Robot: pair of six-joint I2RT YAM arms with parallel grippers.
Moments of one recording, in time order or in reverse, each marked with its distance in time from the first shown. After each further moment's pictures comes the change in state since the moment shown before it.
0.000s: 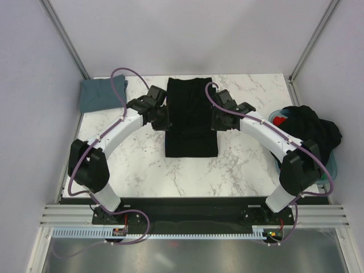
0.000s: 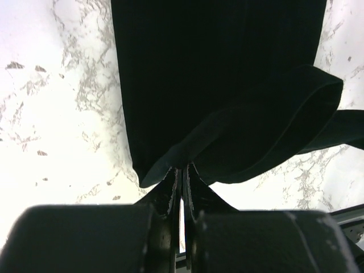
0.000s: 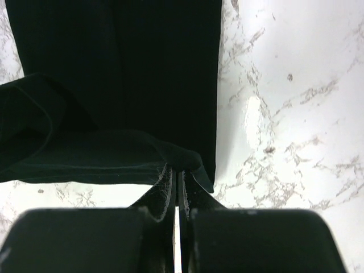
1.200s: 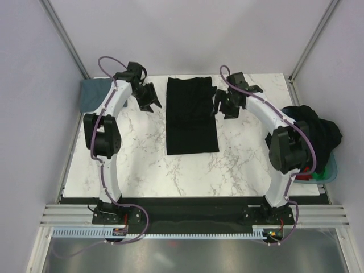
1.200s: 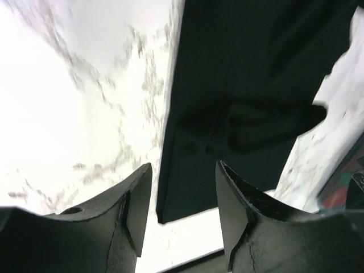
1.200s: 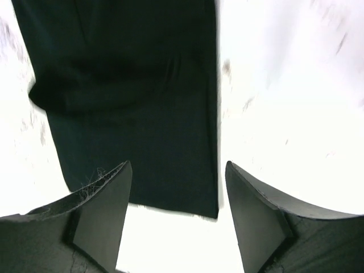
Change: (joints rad) left arm 0.344 0.562 0.703 -0.258 0.293 0.110; right arm -0.259 0.341 0.361 -0.051 -0.306 -0.087
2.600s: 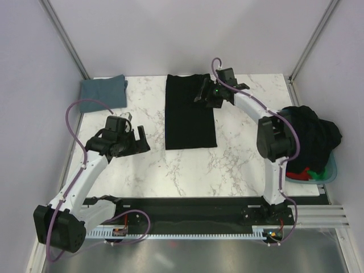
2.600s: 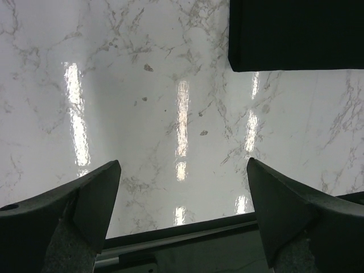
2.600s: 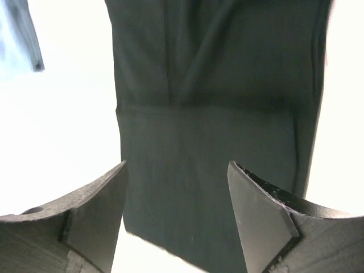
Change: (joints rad) left arm -0.091 -1.180 -1.233 0.253 -0.238 0.084; right arm 0.039 0.245 0.175 0.303 -0.150 0.154
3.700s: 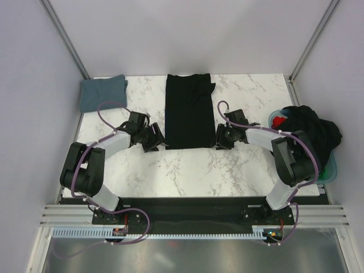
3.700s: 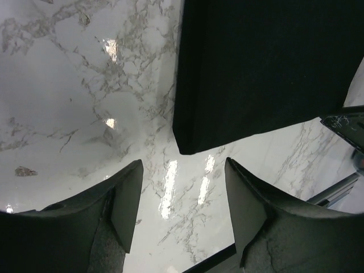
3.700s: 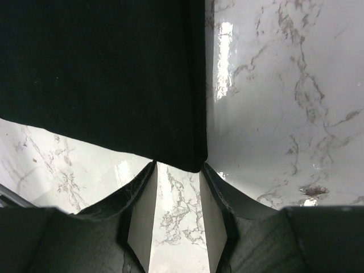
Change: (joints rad) left arm -0.037 0.541 -0.026 0.507 0.270 -0.247; right arm 0.017 -0.492 -0.962 0.211 -0.037 -0.064
